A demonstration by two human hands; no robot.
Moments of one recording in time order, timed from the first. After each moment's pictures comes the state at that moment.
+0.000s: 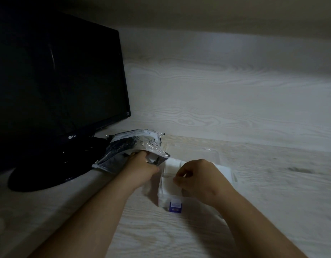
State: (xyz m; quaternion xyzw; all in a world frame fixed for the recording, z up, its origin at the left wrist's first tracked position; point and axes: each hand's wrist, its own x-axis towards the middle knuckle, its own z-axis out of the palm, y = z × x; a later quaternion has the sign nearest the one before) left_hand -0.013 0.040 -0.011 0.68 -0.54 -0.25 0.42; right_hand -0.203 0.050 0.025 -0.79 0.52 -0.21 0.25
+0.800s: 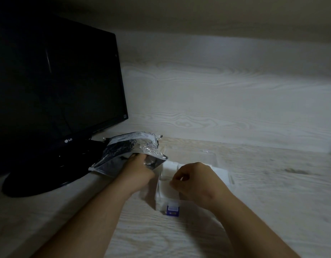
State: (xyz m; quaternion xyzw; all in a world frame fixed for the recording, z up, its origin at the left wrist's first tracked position) left_hand -0.015 0.040 -0.009 0.69 -0.56 -0.24 0.40; right_hand -0.203 0.051 0.023 -0.79 0.52 -0.21 0.26
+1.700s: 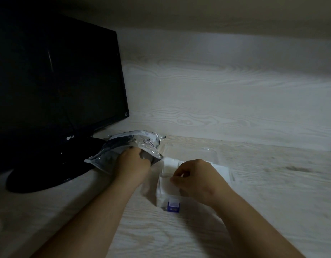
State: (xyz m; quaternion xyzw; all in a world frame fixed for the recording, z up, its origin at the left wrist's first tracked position) left_hand -0.015 0.039 -0.005 0.75 -0.52 -0.08 0.40; right_hand -0.202 0.052 0.024 -0.79 0.52 -0.21 0.25
